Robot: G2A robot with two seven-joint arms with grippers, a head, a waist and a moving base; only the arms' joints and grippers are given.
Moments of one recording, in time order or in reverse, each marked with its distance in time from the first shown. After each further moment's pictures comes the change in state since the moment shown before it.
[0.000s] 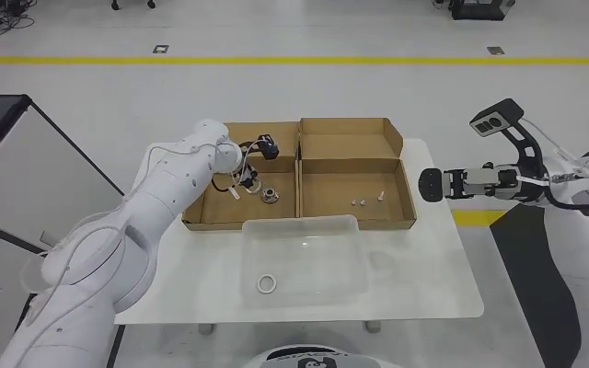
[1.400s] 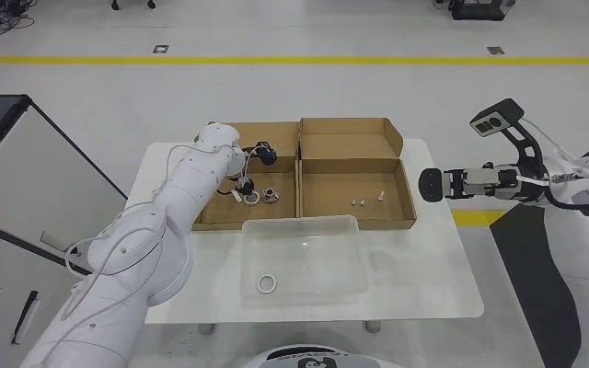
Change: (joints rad) left arm -0.047 -0.199 0.041 0.382 0.087 -0.057 0.070; right arm 0.000 0.000 0.000 0.000 0.000 0.000 0.000
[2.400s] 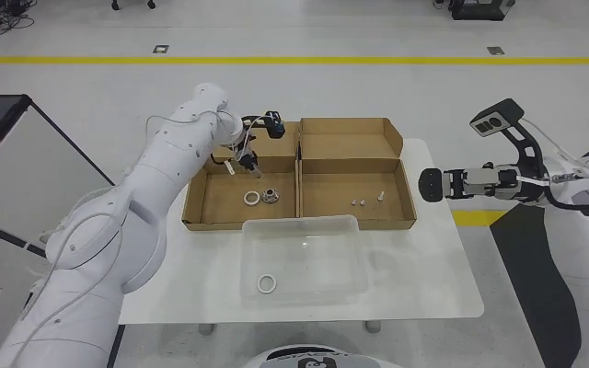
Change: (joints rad) left arm -0.074 0.142 -0.107 -0.330 -0.035 -0.176 -0.082; right arm 0.000 0.000 0.000 0.000 0.000 0.000 0.000
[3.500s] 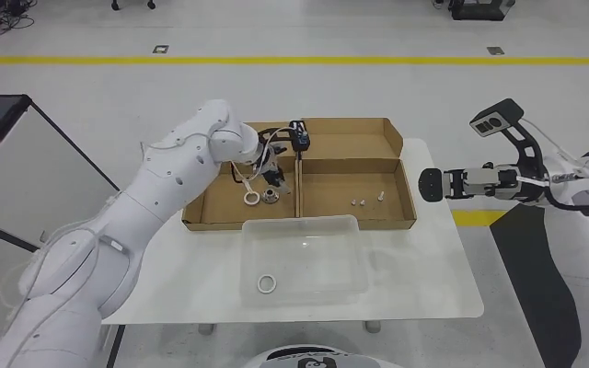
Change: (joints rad) left arm 0.190 0.181 -0.134 -0.576 -0.189 0.123 -0.123; right arm 0.000 0.000 0.000 0.000 0.000 0.000 0.000
